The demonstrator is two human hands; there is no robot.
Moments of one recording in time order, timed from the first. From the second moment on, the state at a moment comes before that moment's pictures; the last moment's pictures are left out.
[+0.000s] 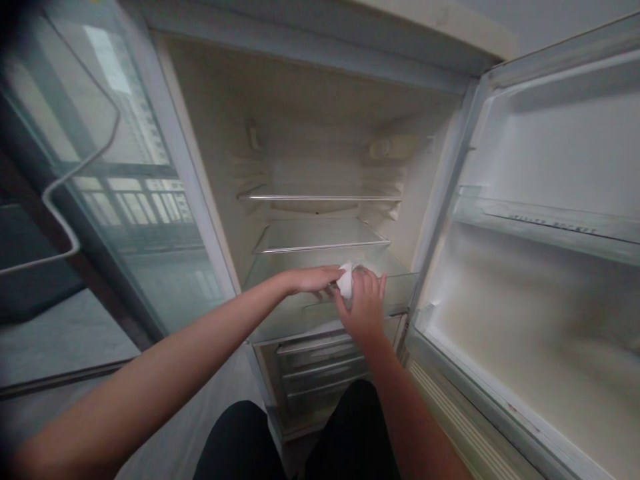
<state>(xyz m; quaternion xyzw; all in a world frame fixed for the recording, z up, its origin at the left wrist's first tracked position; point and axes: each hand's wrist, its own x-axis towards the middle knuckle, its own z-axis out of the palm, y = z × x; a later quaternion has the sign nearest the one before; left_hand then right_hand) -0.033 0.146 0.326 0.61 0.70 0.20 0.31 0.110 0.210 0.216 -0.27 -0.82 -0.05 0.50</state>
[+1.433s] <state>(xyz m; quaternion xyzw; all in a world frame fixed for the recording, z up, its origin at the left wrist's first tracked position) -0.010 0.366 0.246 0.80 0.47 -0.01 0.36 0.109 0.260 0.160 -0.19 -0.72 -0.05 0.66</state>
